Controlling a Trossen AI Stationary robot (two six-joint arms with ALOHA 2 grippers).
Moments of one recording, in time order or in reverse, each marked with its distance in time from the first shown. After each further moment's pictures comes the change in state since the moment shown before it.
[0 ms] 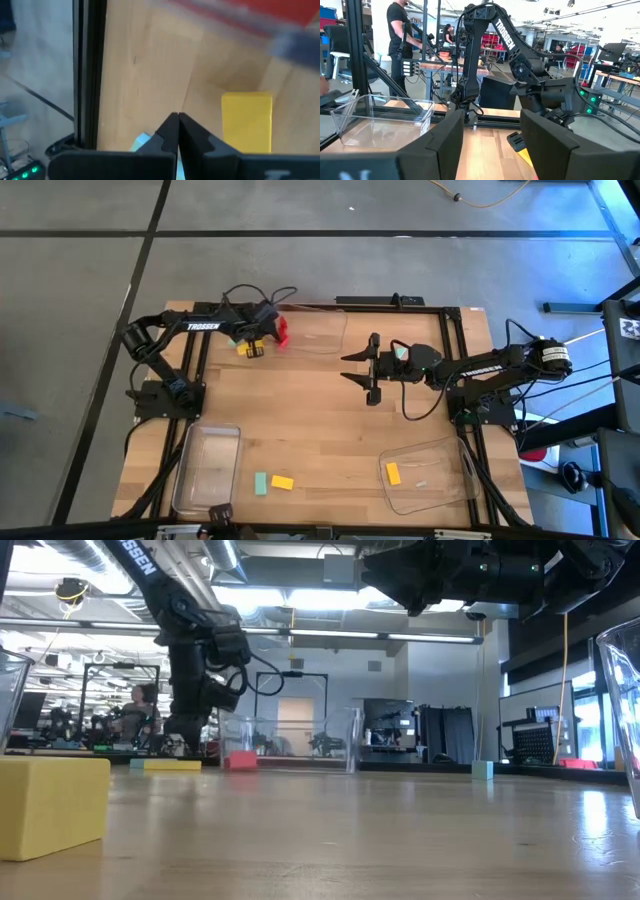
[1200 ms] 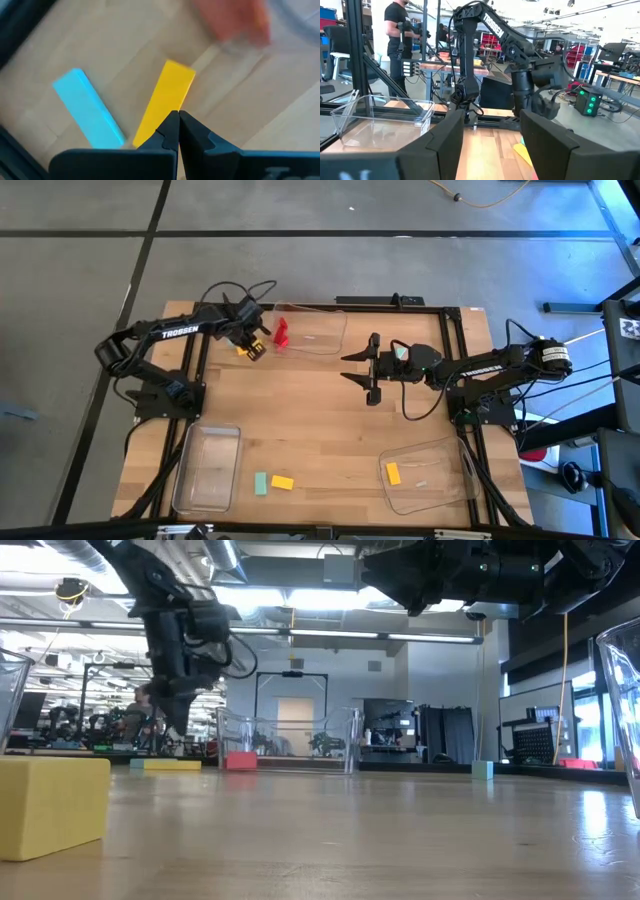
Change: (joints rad) left arm 0.039 -0.227 -0.044 -0.189 0.324 -0.577; right arm 0.000 0.000 0.000 0.000 0.000 0.003
